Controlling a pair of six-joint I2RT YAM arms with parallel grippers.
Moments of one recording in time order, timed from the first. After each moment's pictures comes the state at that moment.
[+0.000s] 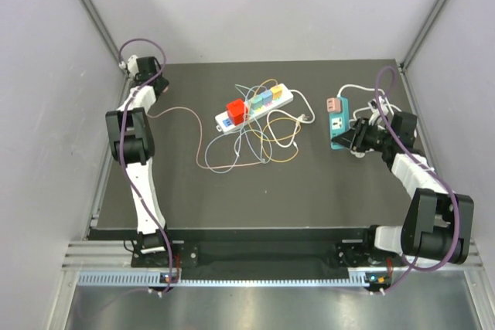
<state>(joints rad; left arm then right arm) 0.13 2.35 1.88 -0.13 -0.19 -0.68 -0.19 1.29 0.67 0.00 -0.88 0.24</state>
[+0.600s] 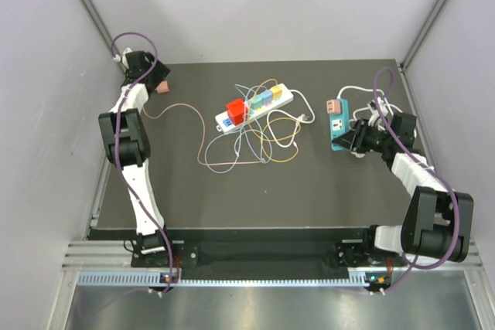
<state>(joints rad) 0.18 2.35 1.94 -0.11 0.02 -0.69 -0.19 1.30 0.67 -0.02 -0.87 0.21</state>
